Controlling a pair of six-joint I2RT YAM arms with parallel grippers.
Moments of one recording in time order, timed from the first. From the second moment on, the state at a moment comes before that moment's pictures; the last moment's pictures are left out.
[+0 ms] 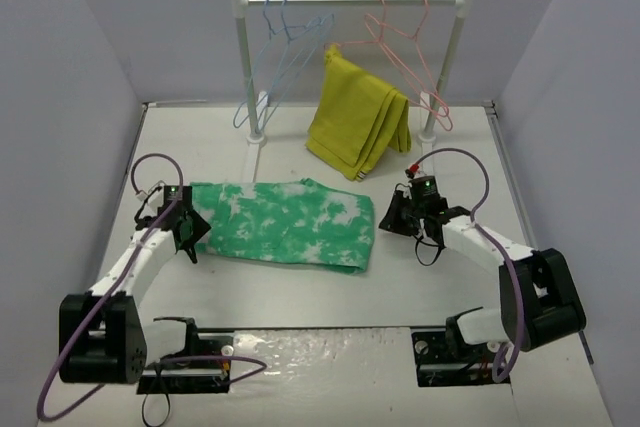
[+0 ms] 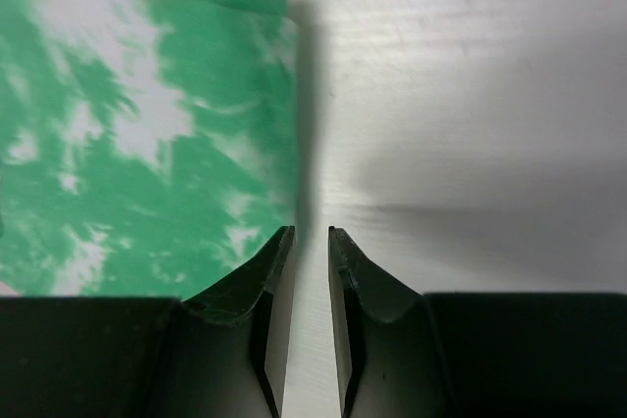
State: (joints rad) left arm -0.03 1.19 0.66 -0.48 -0.22 -0.79; right arm 0.31 1.35 0.62 -0.14 -0.18 0.54
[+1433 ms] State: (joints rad) left arm -0.05 1.20 0.80 -0.55 -0.16 -0.59; right arm 0.51 1.39 0.42 0.13 -0.38 0.63
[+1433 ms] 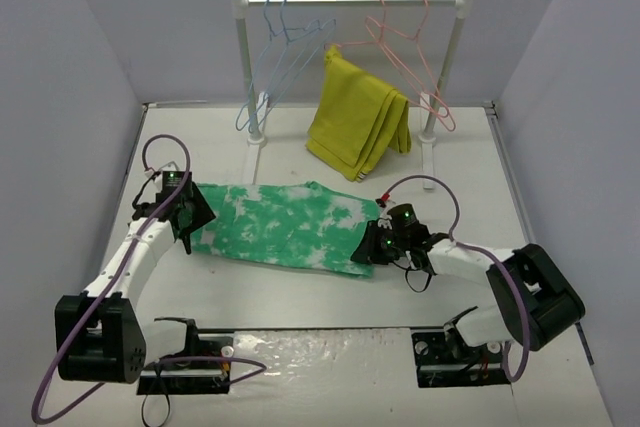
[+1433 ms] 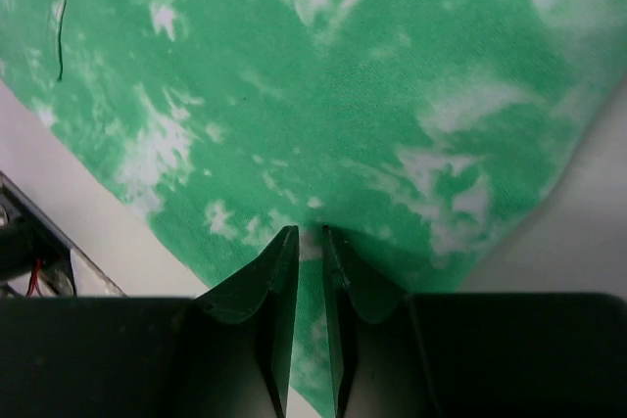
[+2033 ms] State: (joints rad) left arm -0.09 1.34 1.53 -0.60 0.08 -0.33; right arm 0.51 1.08 0.82 -0.33 -0.01 0.46
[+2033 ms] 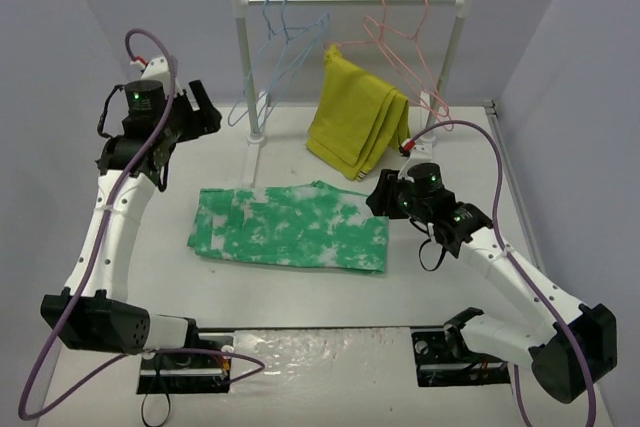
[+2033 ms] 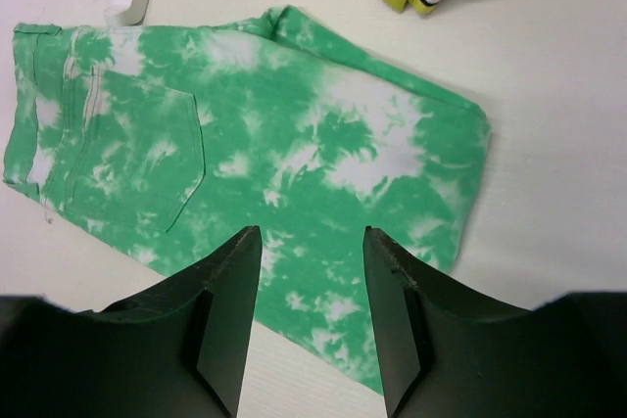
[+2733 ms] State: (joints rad) left arm -0.19 1.83 1.98 -0.49 0.21 -0.08; right arm 0.51 1.01 0.77 -0.44 -0.01 0.41
